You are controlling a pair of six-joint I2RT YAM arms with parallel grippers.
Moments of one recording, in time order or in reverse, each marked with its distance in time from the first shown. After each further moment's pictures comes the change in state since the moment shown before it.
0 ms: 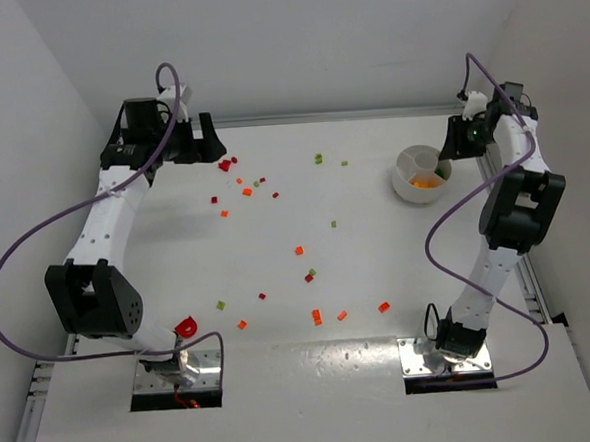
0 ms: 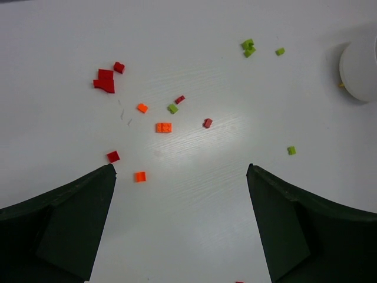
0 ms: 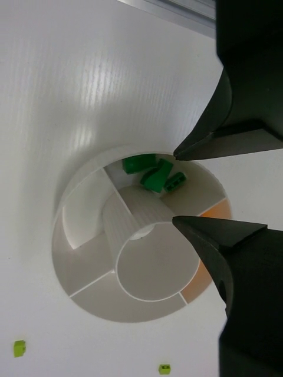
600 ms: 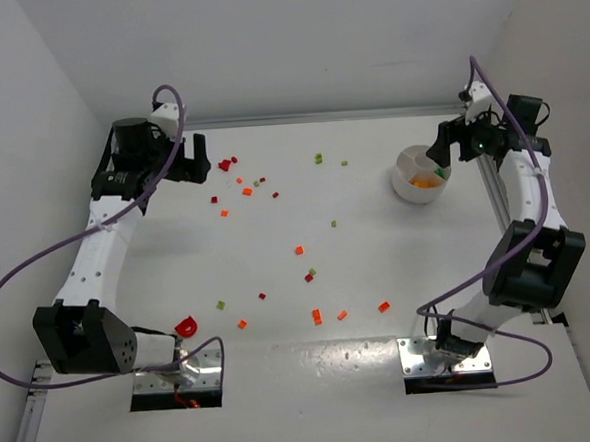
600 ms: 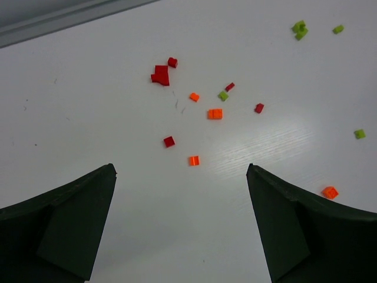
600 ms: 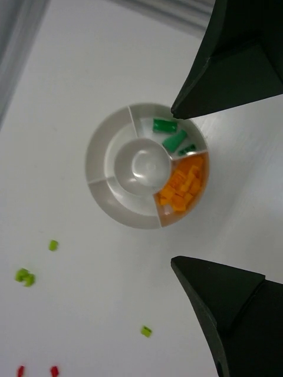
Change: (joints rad) left arm 0.011 -0.237 -0.205 0.061 -0.147 0.210; right arm 0.003 -0.530 -0.483 0.407 -0.209 -0.111
